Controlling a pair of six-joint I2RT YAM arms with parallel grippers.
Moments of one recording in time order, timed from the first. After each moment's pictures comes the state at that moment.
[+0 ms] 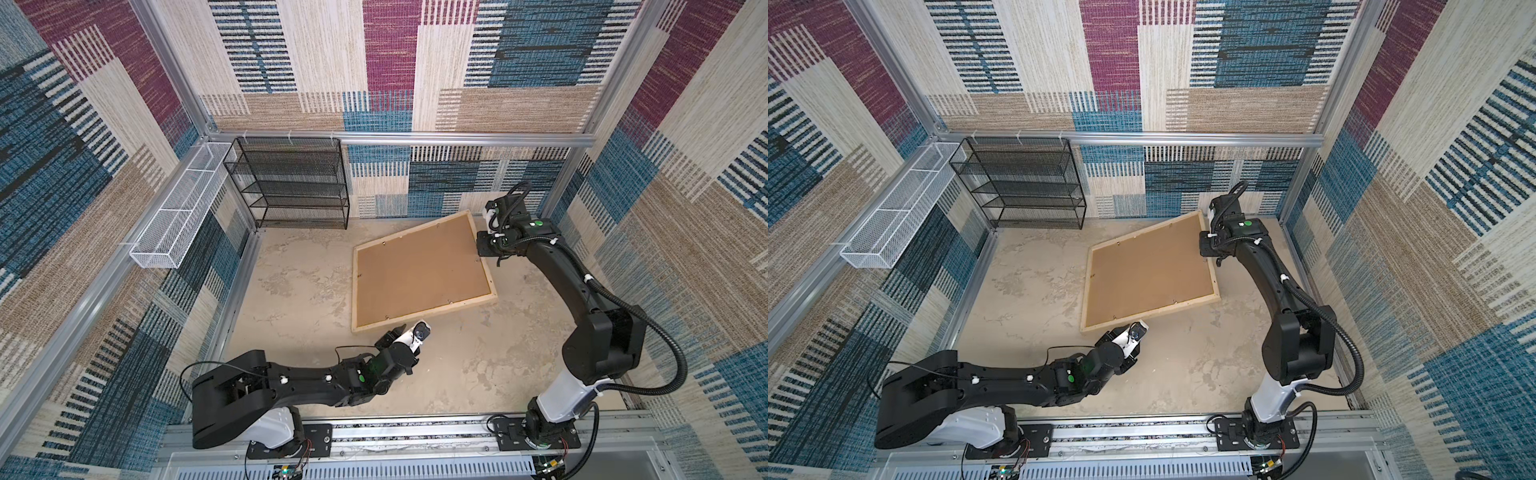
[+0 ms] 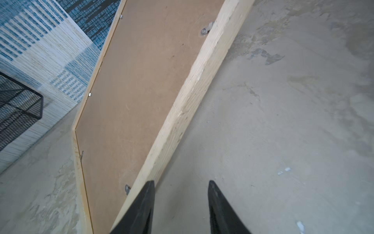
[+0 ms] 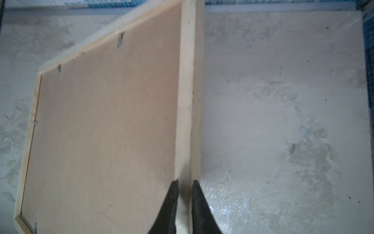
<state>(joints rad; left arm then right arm) -1.20 1.46 0.54 0.42 -0.66 0.15 0.18 1.68 1.63 -0.87 -0.05 0.15</state>
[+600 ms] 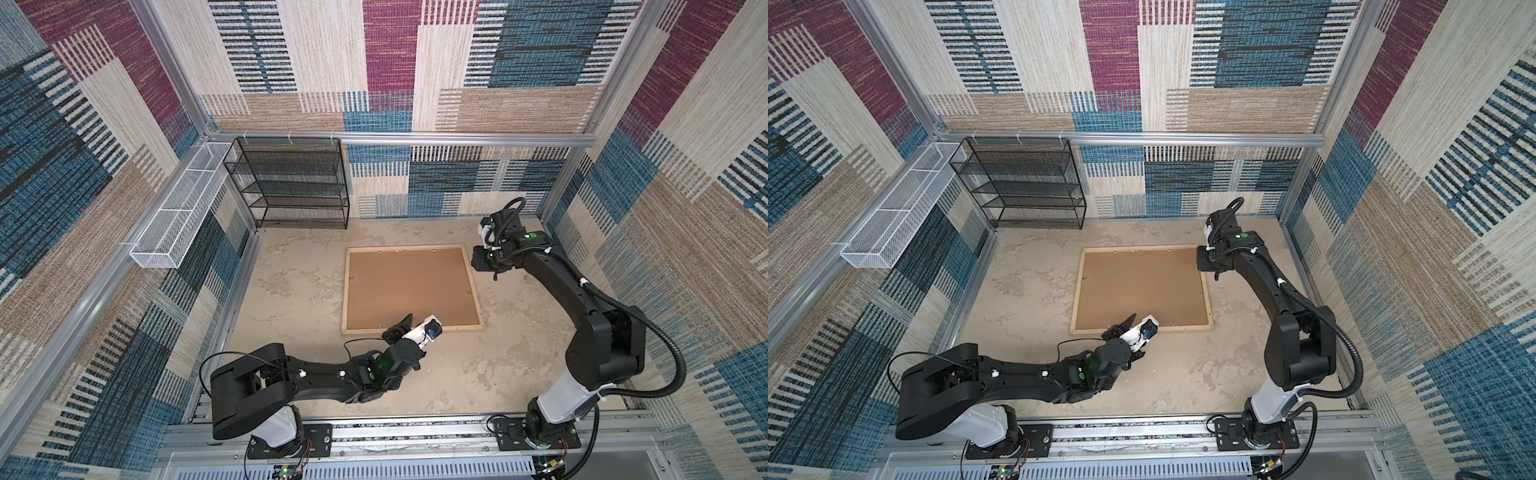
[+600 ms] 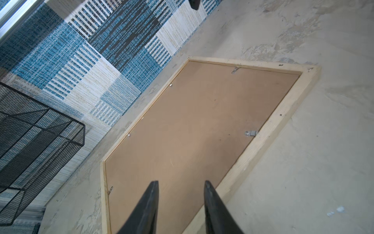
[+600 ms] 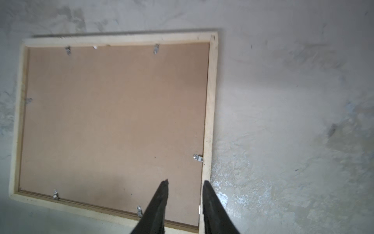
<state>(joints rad) -1.20 1.52 0.60 0.52 -0.76 0.35 0.19 1.68 1.43 -0.83 -0.08 0.17</state>
